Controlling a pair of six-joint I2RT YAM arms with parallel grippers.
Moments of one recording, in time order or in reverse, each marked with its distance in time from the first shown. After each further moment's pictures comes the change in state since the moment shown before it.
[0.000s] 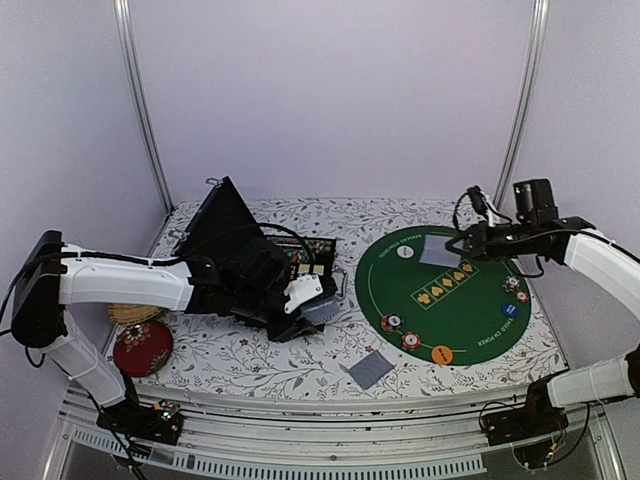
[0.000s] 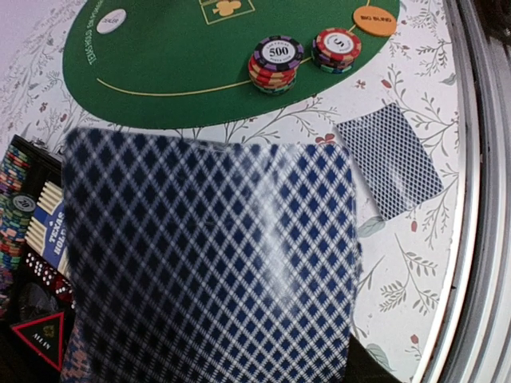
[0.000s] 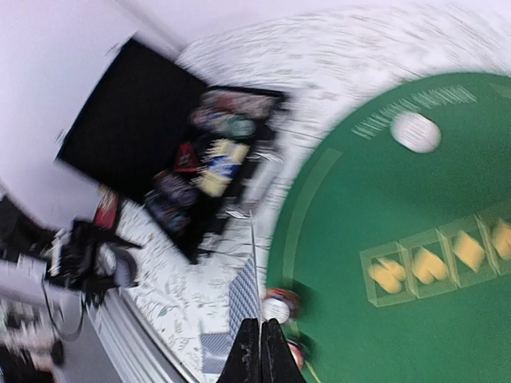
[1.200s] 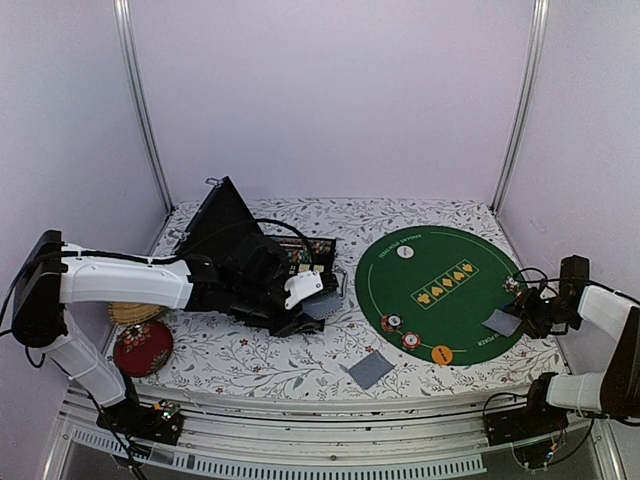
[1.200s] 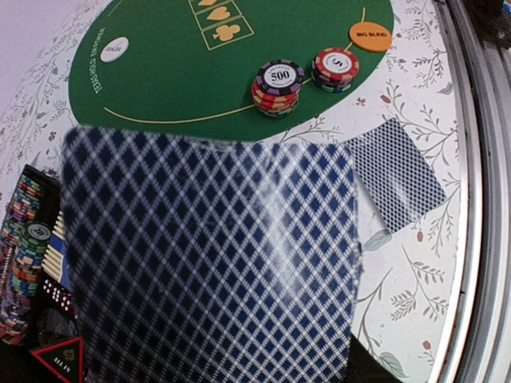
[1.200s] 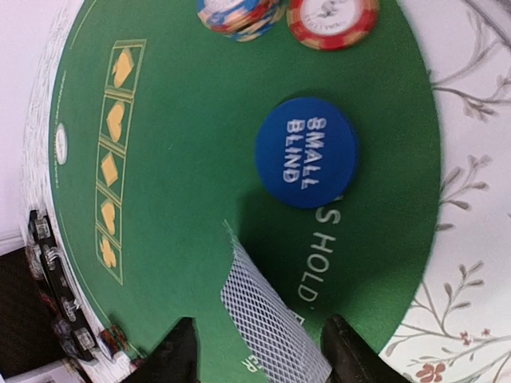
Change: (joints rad) left arm 0.020 0.000 -0.003 0.061 0.034 0.070; right arm -0.649 -0.150 -0.517 -0.045 0.190 0.254
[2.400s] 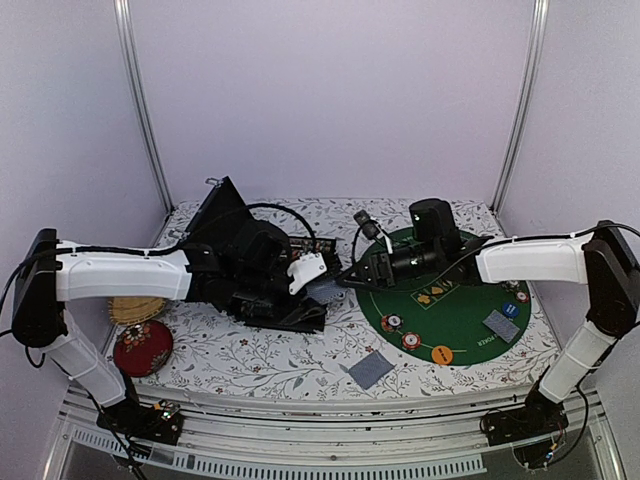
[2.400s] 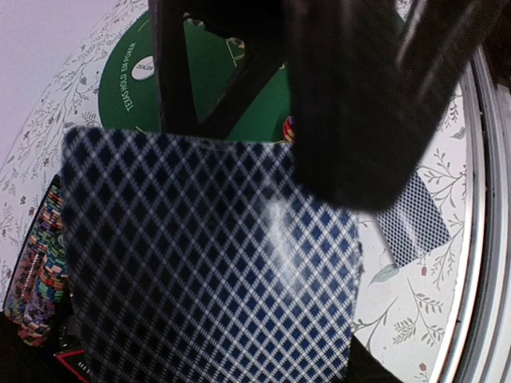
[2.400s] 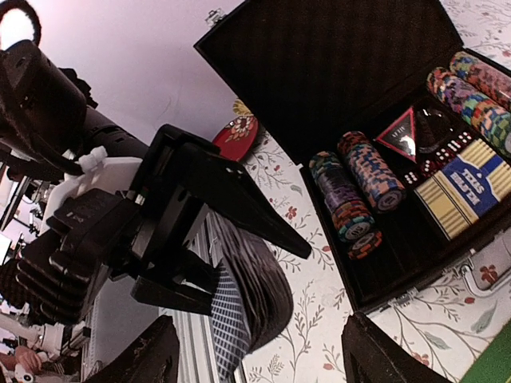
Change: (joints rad) left arm 0.002 0.000 0.079 -0.023 -0.036 -0.060; right arm 1.077 0.551 0.515 0.667 -0.351 -0.106
